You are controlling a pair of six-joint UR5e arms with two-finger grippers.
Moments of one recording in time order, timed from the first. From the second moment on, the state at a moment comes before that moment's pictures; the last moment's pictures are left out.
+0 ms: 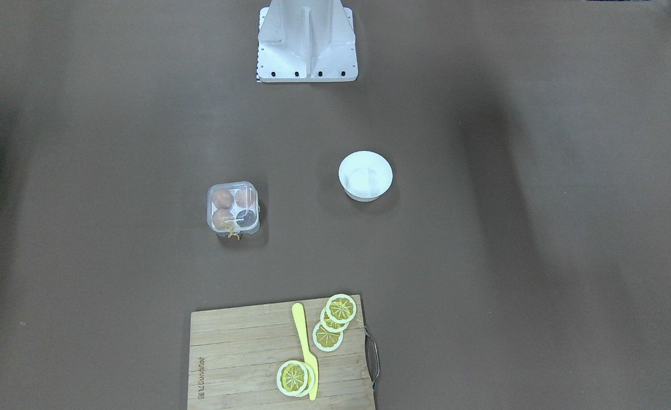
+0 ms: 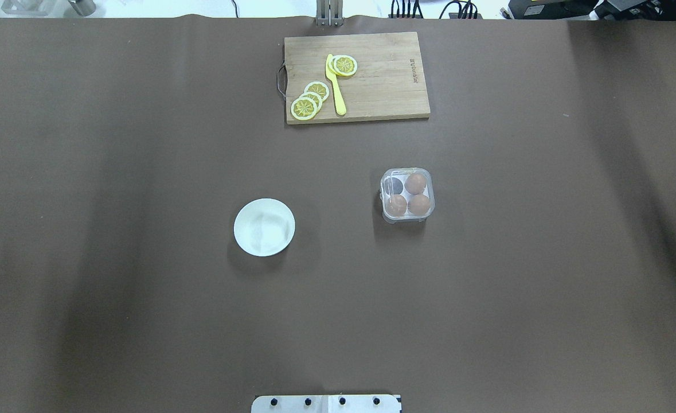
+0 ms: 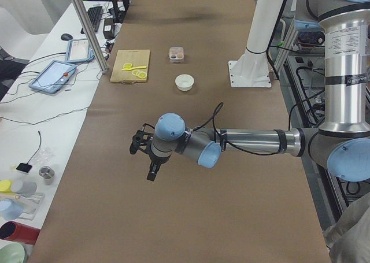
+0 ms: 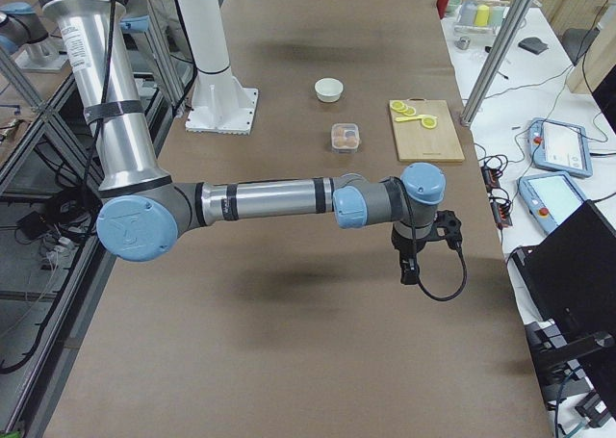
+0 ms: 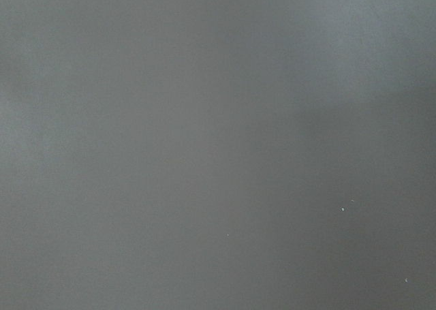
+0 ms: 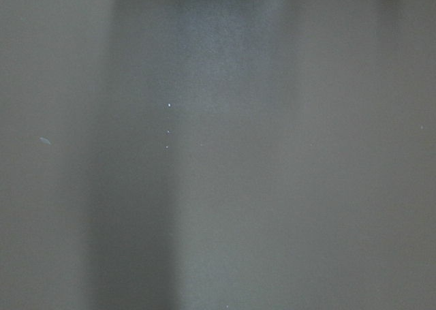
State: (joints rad) left arm -1.53 -1.46 -1.68 -2.02 -2.34 -0.14; right arm 1.49 -1.34 1.44 -1.48 2.27 0.12
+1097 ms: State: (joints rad) left arm -1.53 -1.43 -1.68 -2.03 -2.34 -0.14; right arm 1.50 -1.48 1.49 -1.38 2.27 0.10
